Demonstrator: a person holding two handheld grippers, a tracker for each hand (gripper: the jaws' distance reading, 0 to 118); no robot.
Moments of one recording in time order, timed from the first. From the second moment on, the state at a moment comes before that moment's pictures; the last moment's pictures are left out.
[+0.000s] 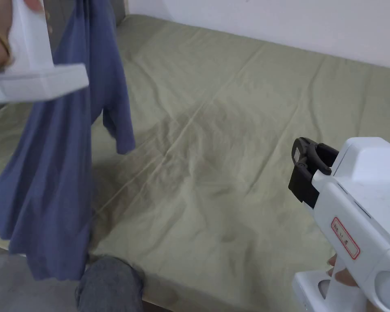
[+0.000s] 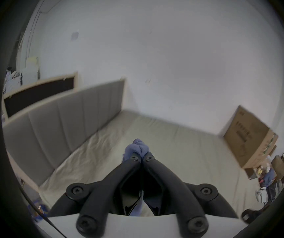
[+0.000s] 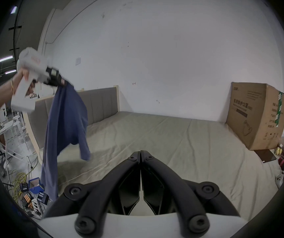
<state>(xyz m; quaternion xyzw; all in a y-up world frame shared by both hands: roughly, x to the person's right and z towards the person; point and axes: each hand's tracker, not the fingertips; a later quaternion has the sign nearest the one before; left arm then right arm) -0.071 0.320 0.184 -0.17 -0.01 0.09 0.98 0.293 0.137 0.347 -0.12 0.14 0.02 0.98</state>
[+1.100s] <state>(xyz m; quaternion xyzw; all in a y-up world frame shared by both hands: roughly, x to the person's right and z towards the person) 0.258 0.154 0.157 -0.36 -0.23 -0.03 0.90 0.439 0.153 0.439 -0.09 -0.07 -0.01 0.99</state>
